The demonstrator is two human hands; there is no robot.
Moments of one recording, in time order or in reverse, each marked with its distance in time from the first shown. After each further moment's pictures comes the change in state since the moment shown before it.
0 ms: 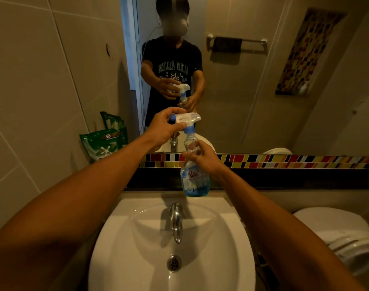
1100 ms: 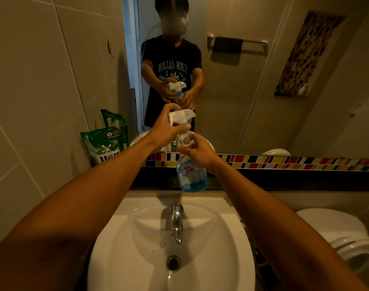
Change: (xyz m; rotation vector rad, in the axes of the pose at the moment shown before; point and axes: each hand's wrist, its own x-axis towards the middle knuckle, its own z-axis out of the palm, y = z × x) left_hand 0.004 -0.015 -0.006 0.042 0.012 0.083; right_hand -0.001 -0.041 0.016 -0.100 -0.020 -0.051
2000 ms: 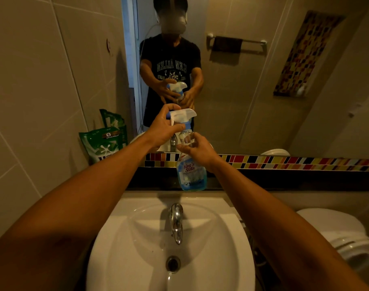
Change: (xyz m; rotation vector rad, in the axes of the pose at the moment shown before) left_hand 0.006 -0.004 -0.006 -0.040 -0.015 -0.055; right_hand 0.010 0.003 0.000 0.067 0.002 0.031
